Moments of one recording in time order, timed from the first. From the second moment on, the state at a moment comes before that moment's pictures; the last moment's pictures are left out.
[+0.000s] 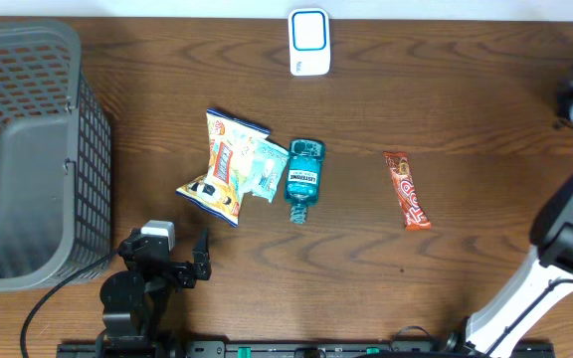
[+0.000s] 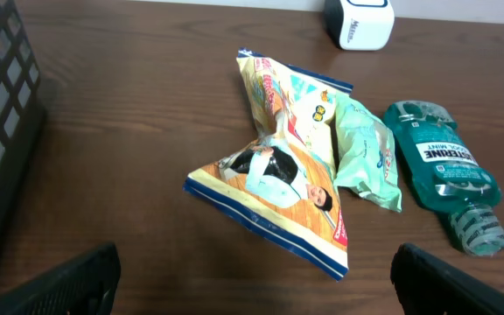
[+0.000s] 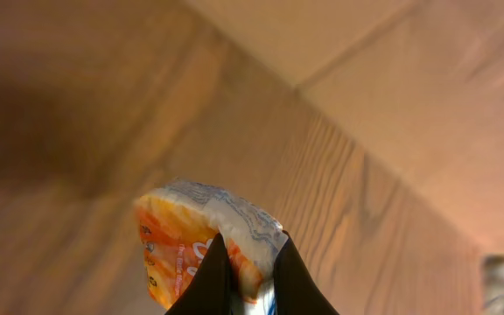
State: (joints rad) left arm 0.00 0.01 0.14 -0.52 0.18 -0.05; right arm -0.47 2.16 1.78 -0.68 0.77 0.28
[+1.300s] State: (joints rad) left arm 0.00 0.01 0.14 -0.52 0.18 -0.05; right arm 0.01 1.59 1.73 -1.08 -0.46 0.02
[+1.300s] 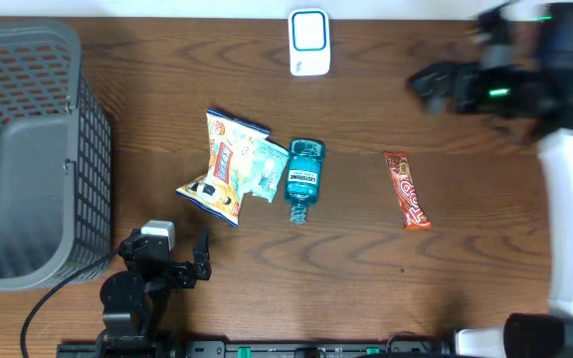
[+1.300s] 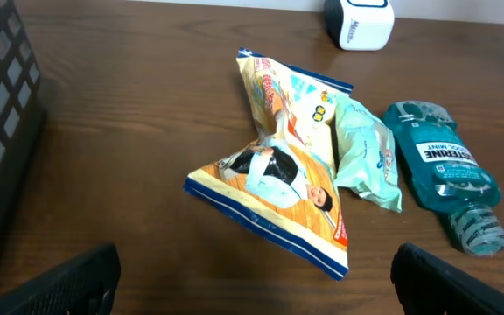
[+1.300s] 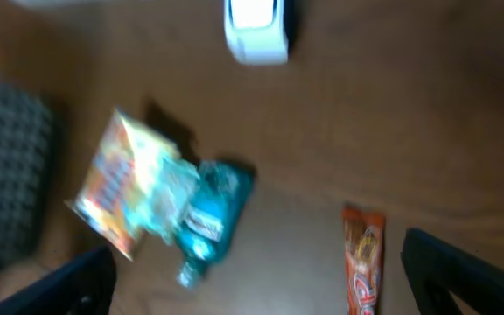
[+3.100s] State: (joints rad) left arm 0.00 0.01 0.14 -0.52 0.18 -0.05; right arm 0.39 1.96 1.13 -0.78 0.51 0.24
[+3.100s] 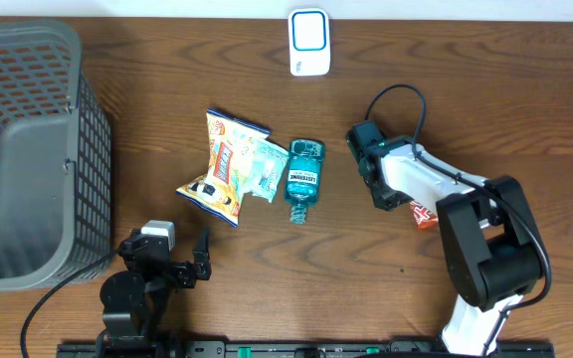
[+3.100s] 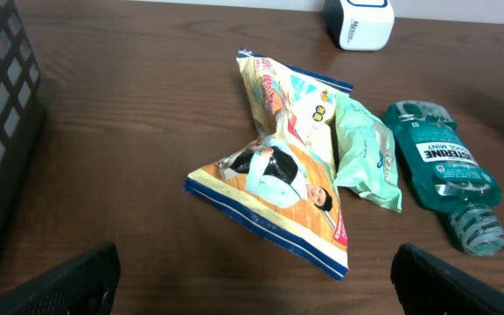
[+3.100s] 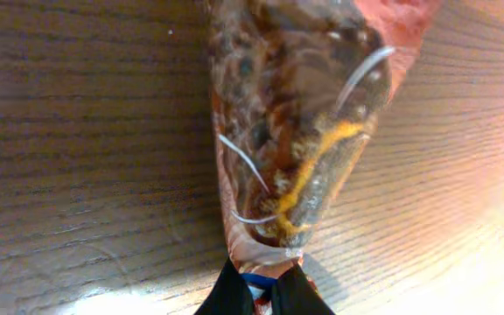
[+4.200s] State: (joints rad) left arm 0.00 0.01 0.14 -0.52 0.18 -0.05; right arm 0.32 1.99 1.39 -1.19 -1.40 0.13
